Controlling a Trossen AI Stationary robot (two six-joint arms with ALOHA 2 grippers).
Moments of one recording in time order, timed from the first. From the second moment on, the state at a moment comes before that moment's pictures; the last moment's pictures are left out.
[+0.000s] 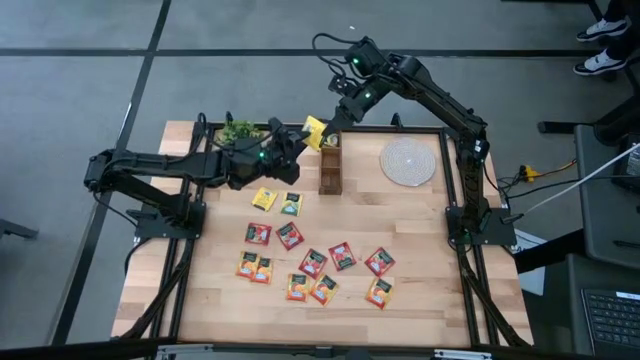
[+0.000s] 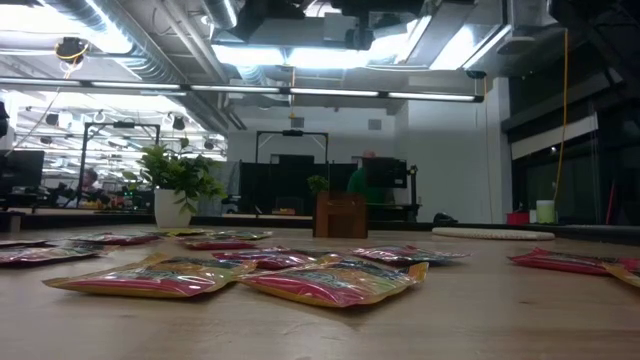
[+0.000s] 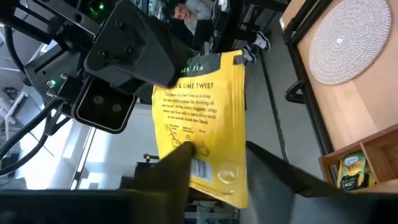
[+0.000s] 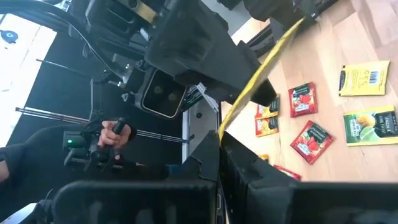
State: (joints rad) left arm 0.05 1.26 1.09 0.04 -0.64 1.27; right arm -0.55 2.02 2.35 -1.12 -1.08 0.37
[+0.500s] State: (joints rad) left arm 0.03 1.25 1.09 0.07 -0.71 1.16; right arm -0.54 1.98 2.35 -1.11 -1.04 0.28
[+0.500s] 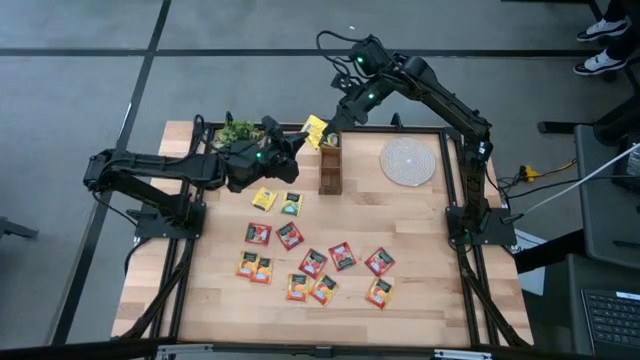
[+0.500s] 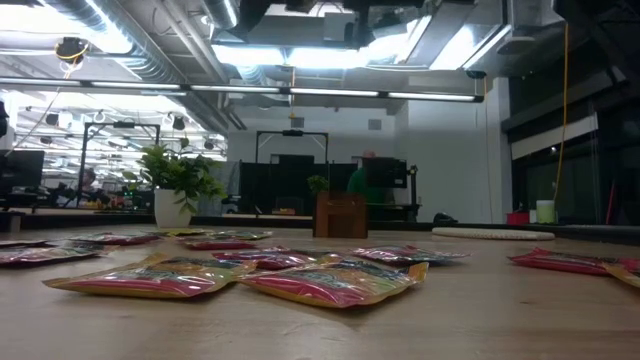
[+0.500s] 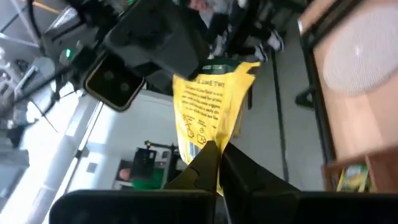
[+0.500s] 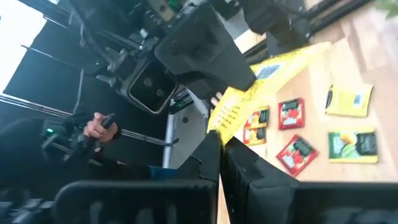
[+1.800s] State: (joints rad) left arm 0.32 1.28 1.09 0.14 -0.13 0.32; right arm -0.43 1.80 2.35 -1.27 -0.29 -0.57
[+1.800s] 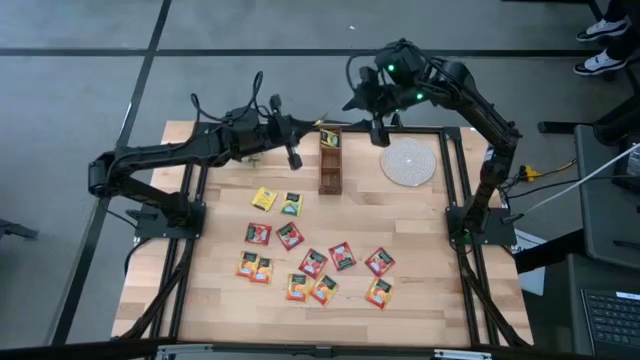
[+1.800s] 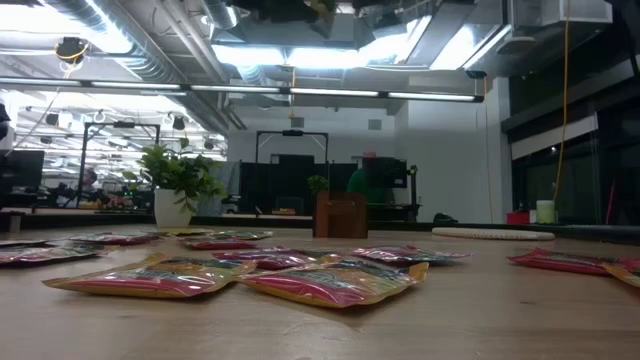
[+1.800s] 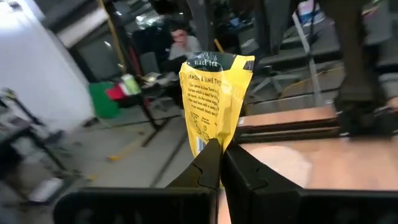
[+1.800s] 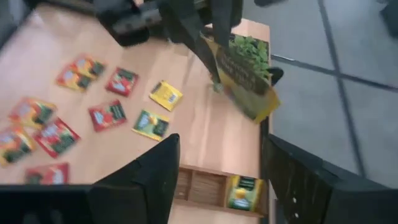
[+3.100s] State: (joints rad) left arm 0.33 1.41 1.09 0.18 0.02 0.14; right arm -0.28 1.87 2.34 -1.30 -0.01 -0.74
